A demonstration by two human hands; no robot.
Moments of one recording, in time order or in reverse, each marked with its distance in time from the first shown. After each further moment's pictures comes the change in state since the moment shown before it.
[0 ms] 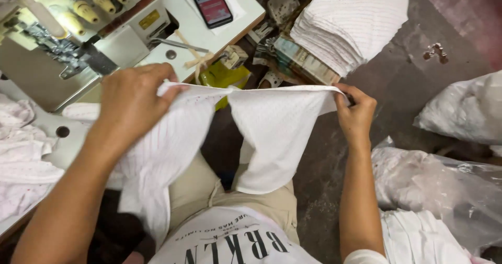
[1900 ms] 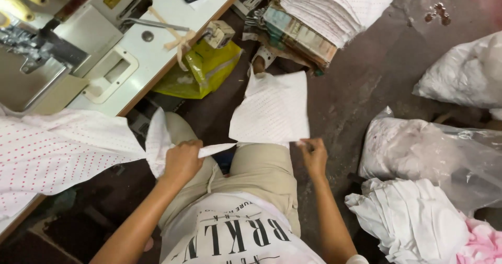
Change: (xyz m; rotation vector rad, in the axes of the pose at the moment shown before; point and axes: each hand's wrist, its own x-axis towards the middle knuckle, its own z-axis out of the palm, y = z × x) left_hand -0.087 -0.021 0.246 0.016 -0.365 -0.146; right_hand -0.229 0.085 0.076 -0.057 -0.163 0.605
